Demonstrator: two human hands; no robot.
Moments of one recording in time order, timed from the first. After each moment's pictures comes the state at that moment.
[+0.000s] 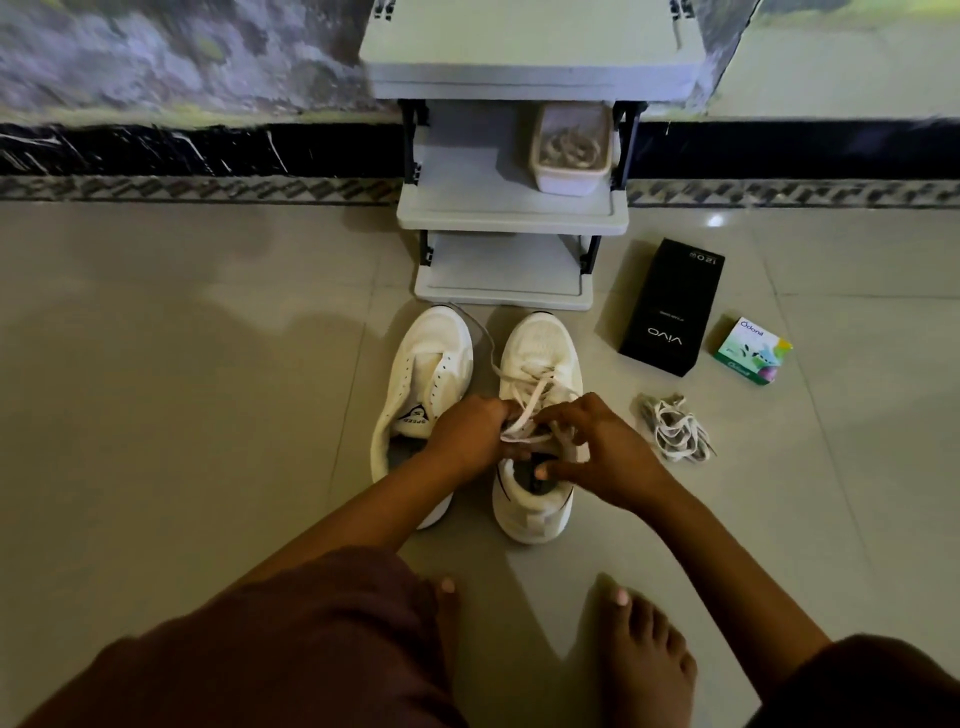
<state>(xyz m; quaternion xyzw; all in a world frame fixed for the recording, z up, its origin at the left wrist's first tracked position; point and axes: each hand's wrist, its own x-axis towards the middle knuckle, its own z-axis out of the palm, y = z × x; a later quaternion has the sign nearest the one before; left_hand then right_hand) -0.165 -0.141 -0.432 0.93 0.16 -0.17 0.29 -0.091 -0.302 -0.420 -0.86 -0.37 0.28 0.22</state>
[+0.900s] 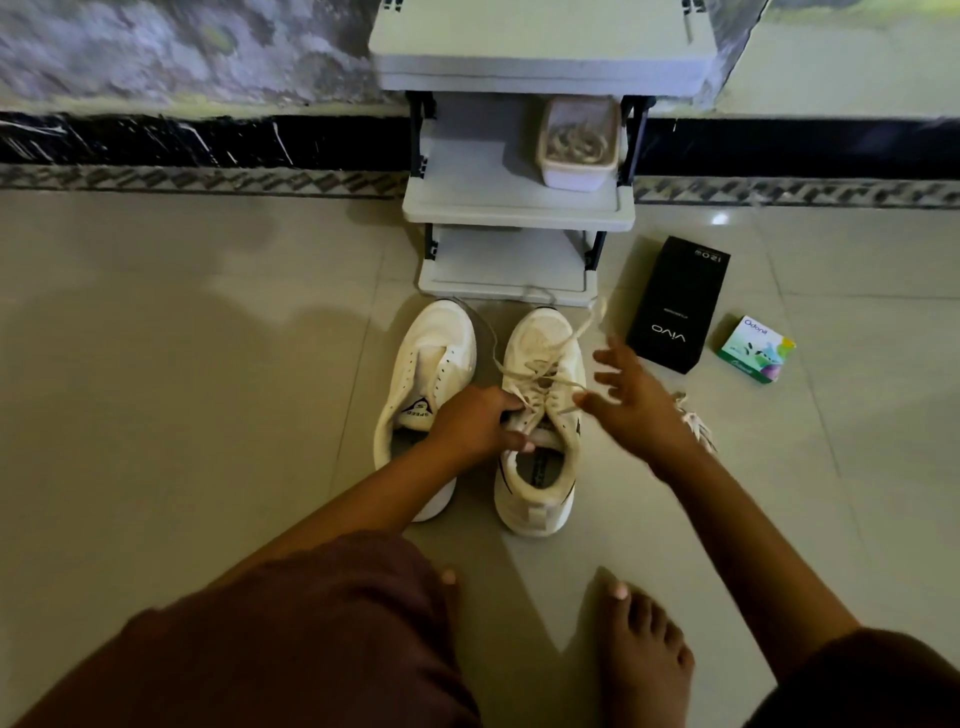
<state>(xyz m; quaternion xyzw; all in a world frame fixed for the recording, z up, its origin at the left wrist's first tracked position) -0.163 -0.135 -0.438 0.92 0.17 -0.16 0.30 -0.072 -0.293 -0.395 -0.85 -0.18 0.28 0.40</state>
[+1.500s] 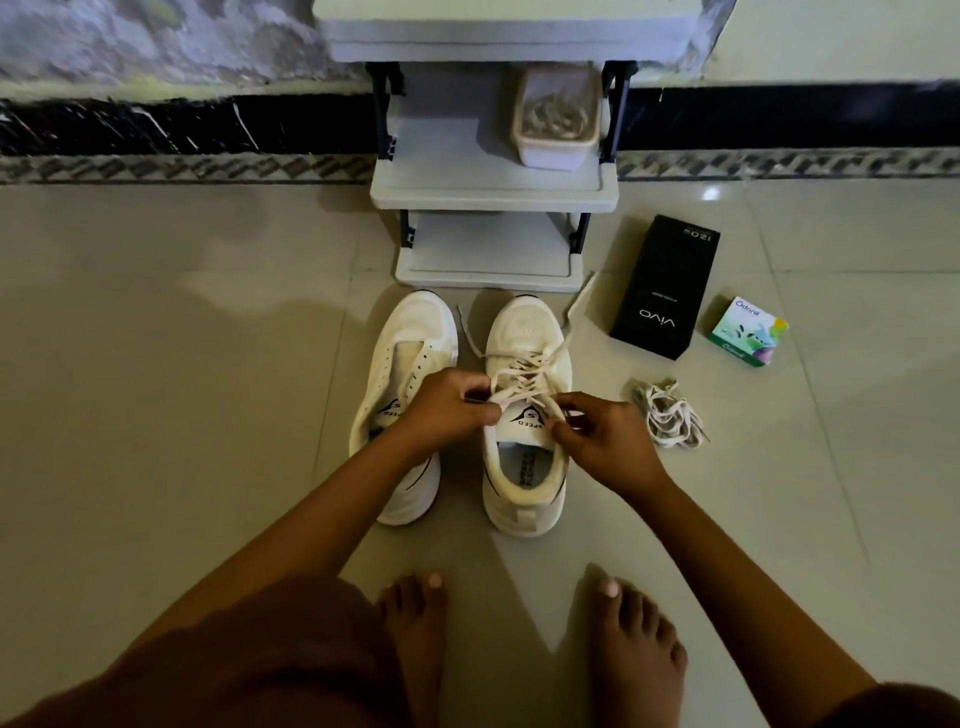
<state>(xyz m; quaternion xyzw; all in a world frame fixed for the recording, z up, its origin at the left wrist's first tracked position) -0.161 -0.129 -0.433 0.82 0.26 -0.10 0.50 -0.080 -0.311 -0.452 -0.86 -0.32 0.20 0.35</state>
